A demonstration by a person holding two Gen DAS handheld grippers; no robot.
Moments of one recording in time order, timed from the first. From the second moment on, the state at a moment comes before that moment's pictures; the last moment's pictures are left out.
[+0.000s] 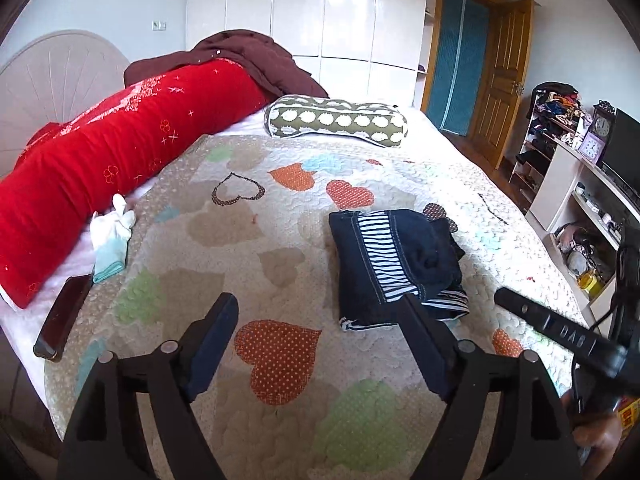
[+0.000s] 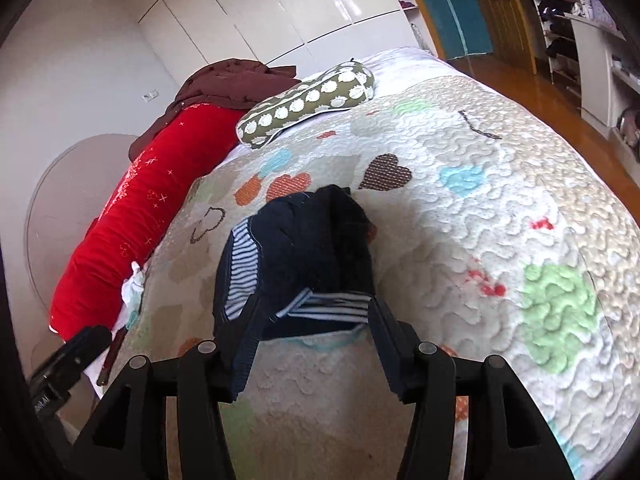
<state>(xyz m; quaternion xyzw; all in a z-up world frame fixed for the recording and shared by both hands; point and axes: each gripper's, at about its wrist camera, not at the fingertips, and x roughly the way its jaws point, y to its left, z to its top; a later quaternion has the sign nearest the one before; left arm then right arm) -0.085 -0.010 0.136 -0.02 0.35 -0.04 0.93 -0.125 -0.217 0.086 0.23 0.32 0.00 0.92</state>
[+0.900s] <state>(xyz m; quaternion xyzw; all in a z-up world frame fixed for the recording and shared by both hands) -0.105 -0.042 0.118 0.01 0.38 -0.07 0.92 -0.172 -0.201 0.067 0.15 0.35 -0.06 0.92</state>
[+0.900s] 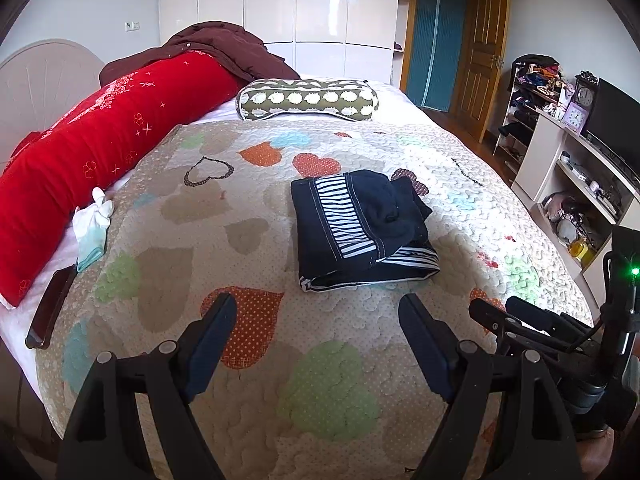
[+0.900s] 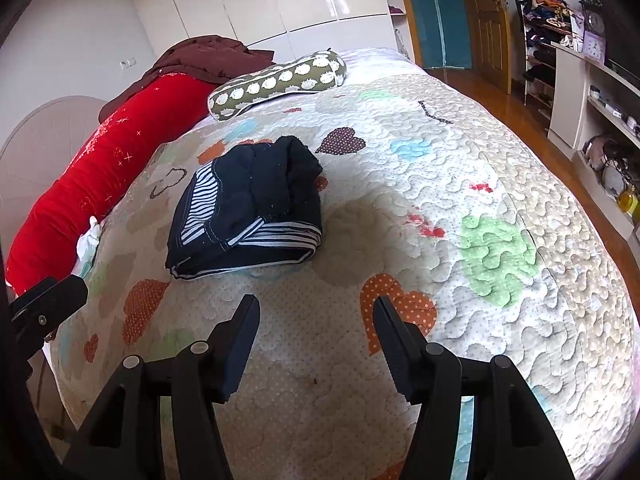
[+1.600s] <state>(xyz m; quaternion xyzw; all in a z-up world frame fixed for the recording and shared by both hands) -0.102 -0.031 0.115 0.00 0.37 -0.06 0.93 -0.164 -0.180 0.059 0.11 0.37 -0.07 0.92</state>
